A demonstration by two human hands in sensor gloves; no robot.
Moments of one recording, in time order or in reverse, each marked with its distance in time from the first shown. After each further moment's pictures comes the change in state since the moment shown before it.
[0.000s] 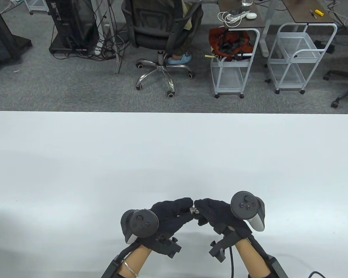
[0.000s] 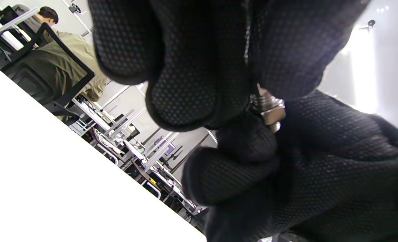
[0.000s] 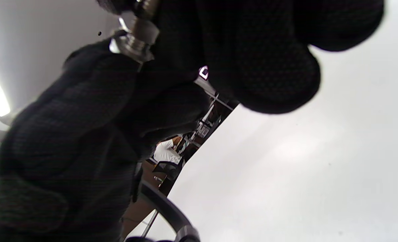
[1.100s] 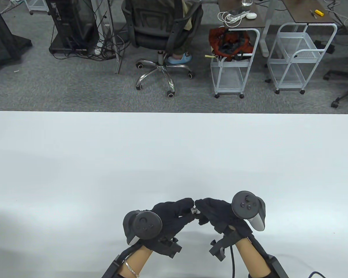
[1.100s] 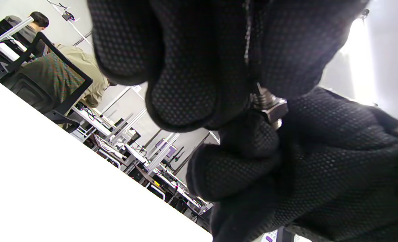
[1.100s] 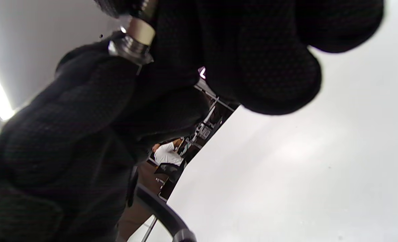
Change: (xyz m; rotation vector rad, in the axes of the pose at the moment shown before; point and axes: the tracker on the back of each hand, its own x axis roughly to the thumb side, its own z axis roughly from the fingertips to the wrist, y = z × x) left_hand 0.002 -0.002 0.000 -0.003 -0.015 -0.040; right_hand -0.004 -0.002 -0.001 -0.007 -0.004 -0.007
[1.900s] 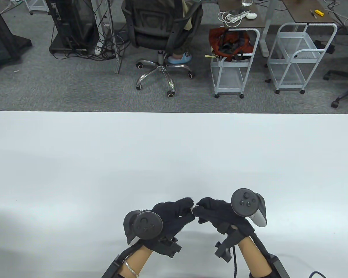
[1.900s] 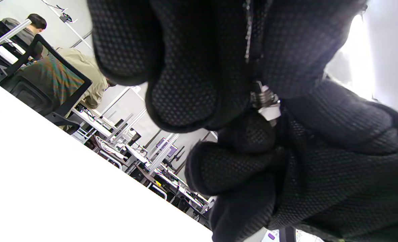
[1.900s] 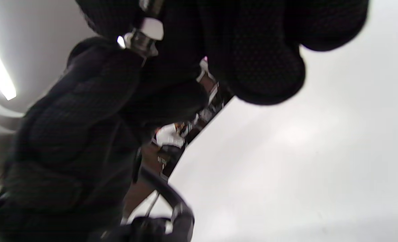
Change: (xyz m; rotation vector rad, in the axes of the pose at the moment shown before) left_hand 0.000 -0.001 -0.001 -0.008 -0.001 -0.003; right_hand 0.000 -0.001 -0.001 0.008 -0.022 0.035
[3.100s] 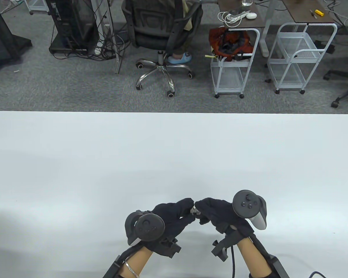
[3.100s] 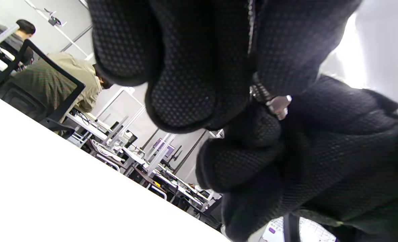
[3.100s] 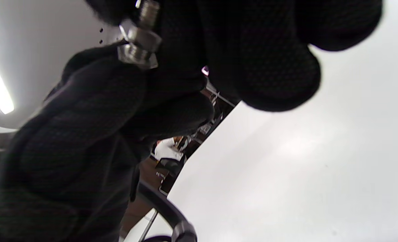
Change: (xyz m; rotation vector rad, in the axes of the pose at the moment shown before) left_hand 0.006 -0.001 0.002 0.001 -0.037 -0.079; right_hand 0.003 -0.002 0.001 0.026 0.018 -0.017
